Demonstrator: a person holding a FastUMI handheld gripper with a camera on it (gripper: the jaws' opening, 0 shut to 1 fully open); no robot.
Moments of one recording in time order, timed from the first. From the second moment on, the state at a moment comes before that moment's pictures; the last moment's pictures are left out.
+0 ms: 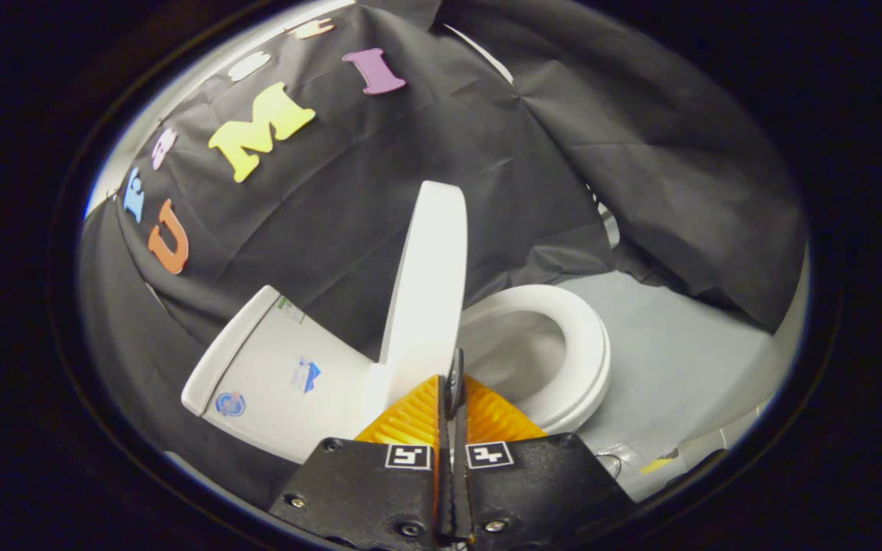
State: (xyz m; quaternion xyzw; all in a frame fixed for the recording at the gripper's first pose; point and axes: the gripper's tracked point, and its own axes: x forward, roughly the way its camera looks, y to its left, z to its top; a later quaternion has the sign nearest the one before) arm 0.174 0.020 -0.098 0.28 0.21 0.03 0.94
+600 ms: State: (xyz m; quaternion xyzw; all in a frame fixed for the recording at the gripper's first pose) arm 0.172 0.058 -0.066 0.20 0.19 0.03 0.96
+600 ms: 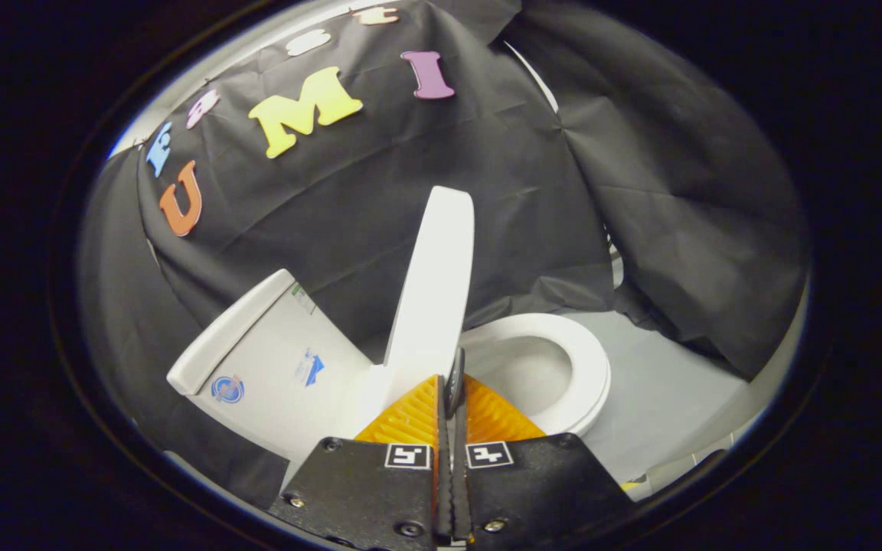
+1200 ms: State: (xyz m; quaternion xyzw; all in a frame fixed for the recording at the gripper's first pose) arm 0.169 0.101 -0.039 0.12 0.17 0.03 0.98
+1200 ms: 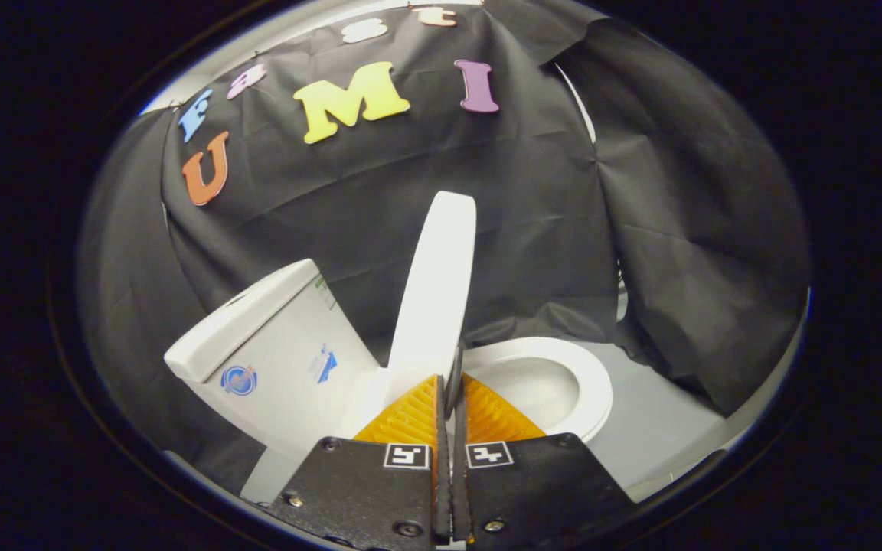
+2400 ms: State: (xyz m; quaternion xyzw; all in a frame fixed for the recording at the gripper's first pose) arm 0.162 0.186 -0.011 0.00 0.12 0.05 0.99
